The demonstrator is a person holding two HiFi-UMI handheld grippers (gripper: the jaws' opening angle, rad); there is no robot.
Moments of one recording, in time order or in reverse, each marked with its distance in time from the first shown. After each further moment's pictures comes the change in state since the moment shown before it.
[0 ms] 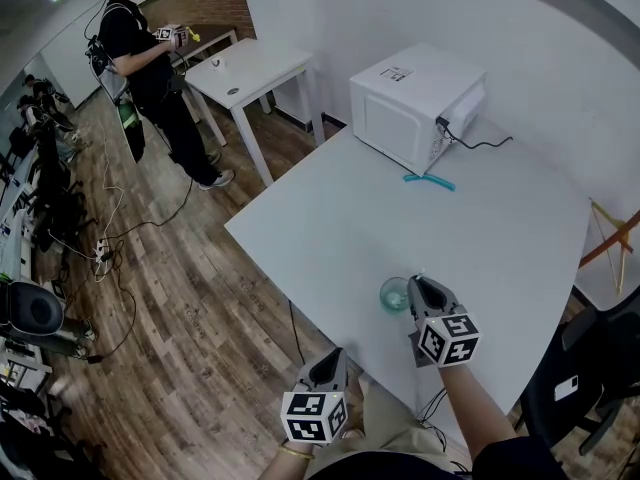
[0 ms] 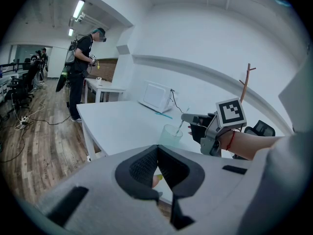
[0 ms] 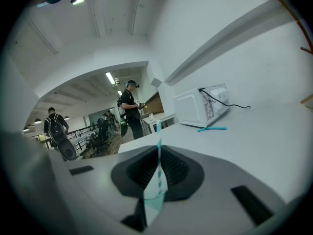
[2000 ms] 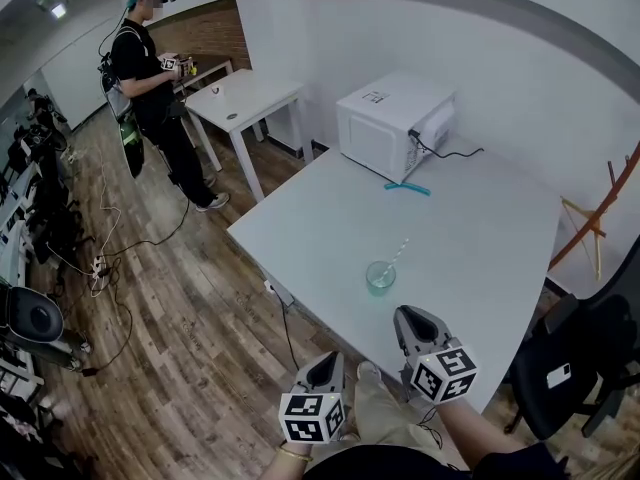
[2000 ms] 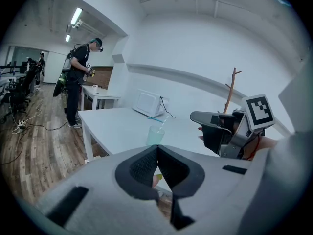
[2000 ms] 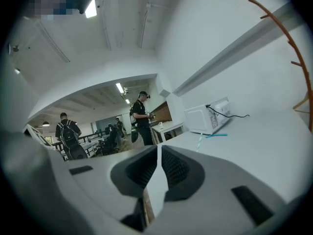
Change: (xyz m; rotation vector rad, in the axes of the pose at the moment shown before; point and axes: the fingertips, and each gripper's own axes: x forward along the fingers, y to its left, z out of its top) left arm -0.075 -0.041 -0.015 0.043 -0.073 -0.050; right arm -0.140 0.092 0.010 -0.004 -0.106 0.070
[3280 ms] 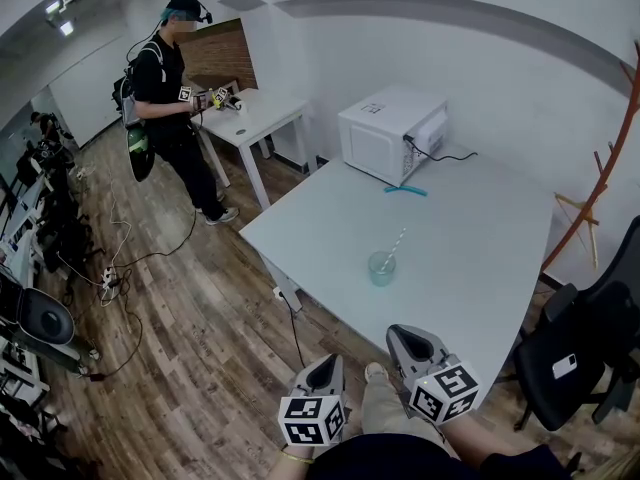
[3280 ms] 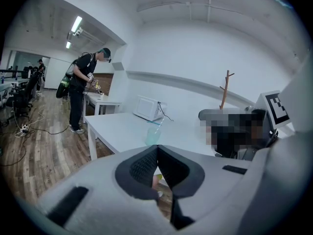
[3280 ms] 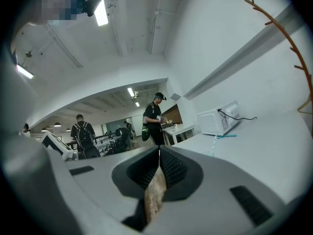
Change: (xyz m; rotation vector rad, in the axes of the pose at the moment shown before) left arm -0.064 -0.015 -0.011 0.032 -0.060 0.009; right arm -0.076 0.085 0.000 -0.026 -0.040 0.107
